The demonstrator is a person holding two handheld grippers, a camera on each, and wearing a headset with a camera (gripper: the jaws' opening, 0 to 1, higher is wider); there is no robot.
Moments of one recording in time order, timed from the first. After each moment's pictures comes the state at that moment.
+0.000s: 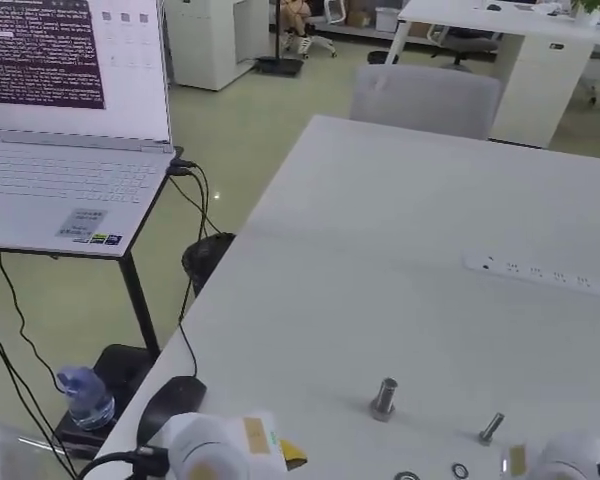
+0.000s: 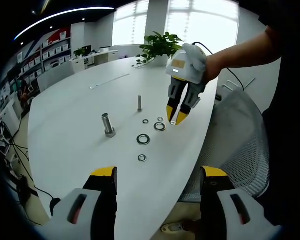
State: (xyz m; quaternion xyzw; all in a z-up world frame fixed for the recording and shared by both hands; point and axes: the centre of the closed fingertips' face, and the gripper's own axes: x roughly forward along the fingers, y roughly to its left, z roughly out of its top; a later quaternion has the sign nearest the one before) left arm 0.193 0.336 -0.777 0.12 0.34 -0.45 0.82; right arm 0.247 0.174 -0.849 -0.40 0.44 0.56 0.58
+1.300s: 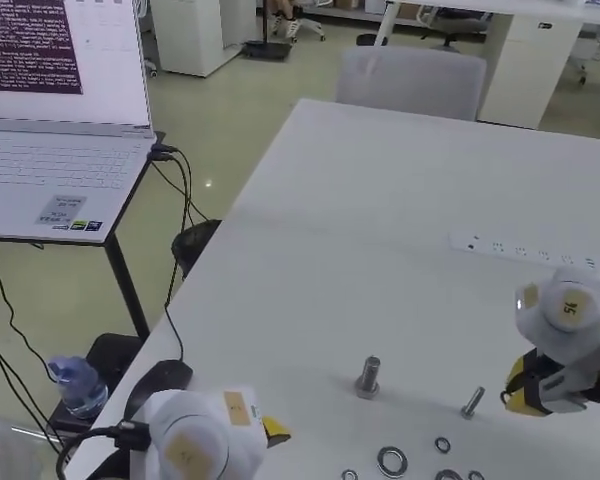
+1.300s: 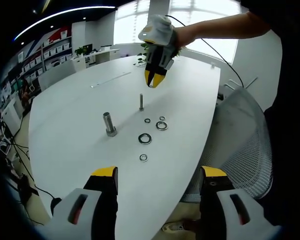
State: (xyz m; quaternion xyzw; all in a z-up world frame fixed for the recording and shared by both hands) left arm 0.196 0.338 -0.779 0.12 0.34 -0.44 0.82; right arm 0.356 0.161 -0.792 -0.43 0.43 0.54 0.58
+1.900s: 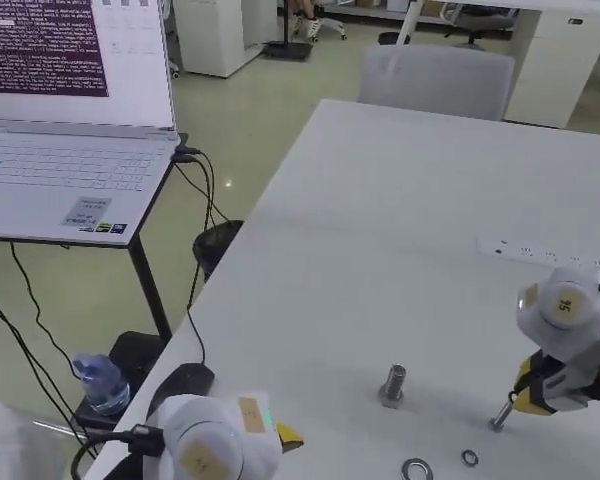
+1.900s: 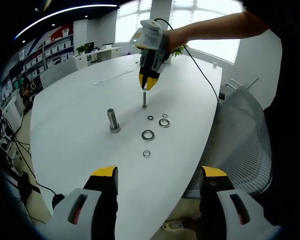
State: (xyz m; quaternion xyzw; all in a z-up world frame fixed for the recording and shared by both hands) left arm 0.194 0.348 -0.780 0.12 0.35 -0.43 0.82; right arm 0.371 0.173 -0.810 -0.43 0.44 0.54 0.57
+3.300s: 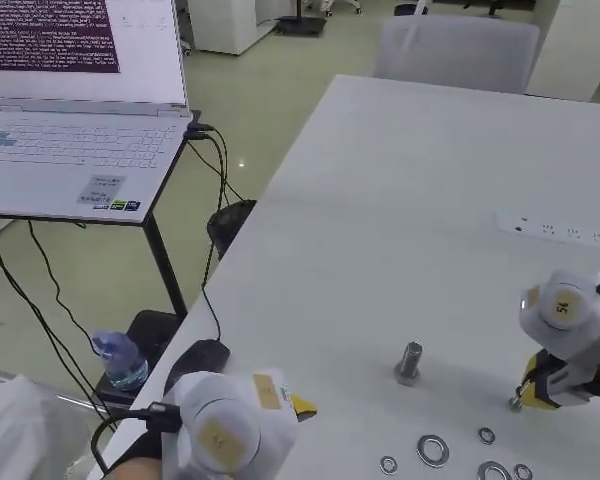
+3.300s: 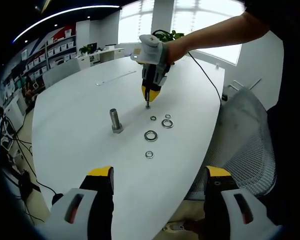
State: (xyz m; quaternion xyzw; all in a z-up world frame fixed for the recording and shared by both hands) left arm 0.199 0.348 -0.782 0.12 0.35 -0.42 0.83; right arm 0.370 0.174 -0.851 -0.43 0.46 0.54 0.56
